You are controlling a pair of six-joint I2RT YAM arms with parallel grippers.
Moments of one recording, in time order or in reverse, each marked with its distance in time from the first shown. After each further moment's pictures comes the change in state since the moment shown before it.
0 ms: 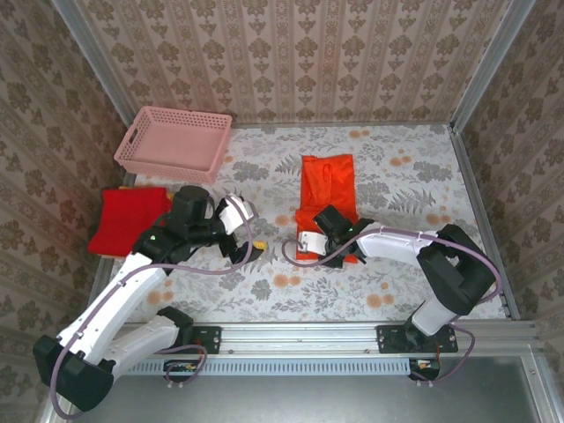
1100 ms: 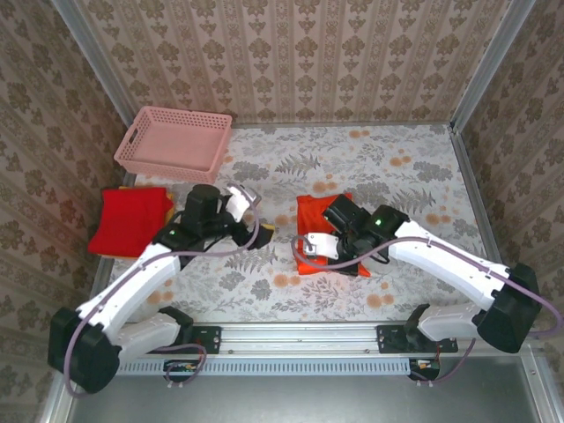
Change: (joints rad) left arm 0.000 0.154 -0.105 0.324 -0.118 -0.369; right arm 0.081 -0.303 0.280 -0.662 -0.163 0.042
